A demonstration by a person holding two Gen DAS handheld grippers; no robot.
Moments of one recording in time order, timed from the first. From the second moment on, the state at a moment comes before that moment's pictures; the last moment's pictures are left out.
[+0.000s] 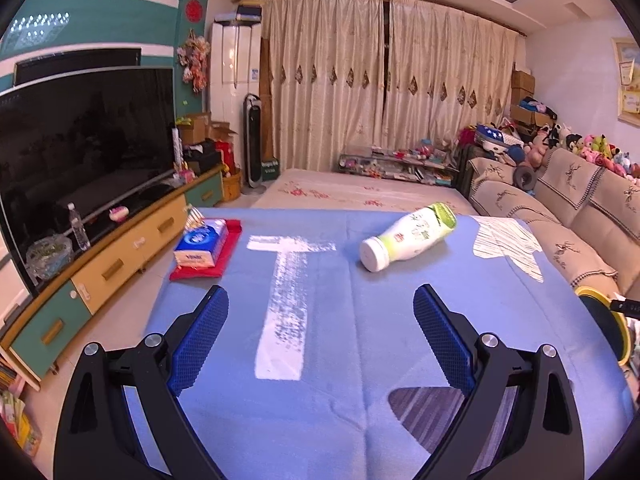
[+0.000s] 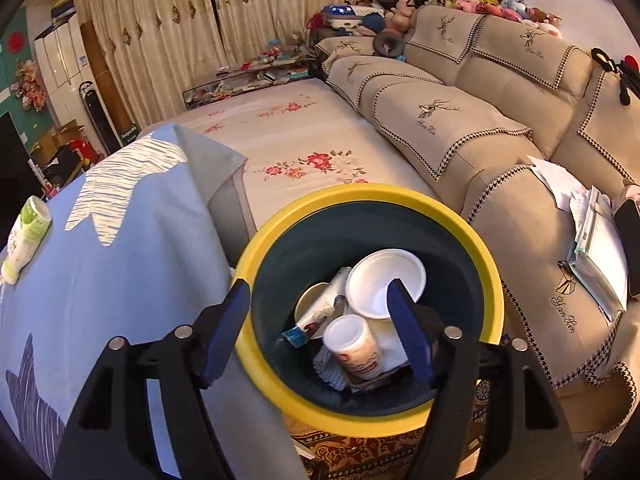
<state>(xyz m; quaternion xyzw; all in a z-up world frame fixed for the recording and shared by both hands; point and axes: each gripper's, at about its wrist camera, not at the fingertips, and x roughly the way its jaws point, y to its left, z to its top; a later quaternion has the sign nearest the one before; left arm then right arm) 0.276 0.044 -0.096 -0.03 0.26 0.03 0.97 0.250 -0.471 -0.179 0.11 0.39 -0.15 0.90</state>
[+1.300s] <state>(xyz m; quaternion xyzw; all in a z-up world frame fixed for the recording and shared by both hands) 0.543 -0.090 -0.144 0.20 0.38 -0.20 0.88 0.242 -0.401 -0.169 0.13 0.34 -0.09 0.93</state>
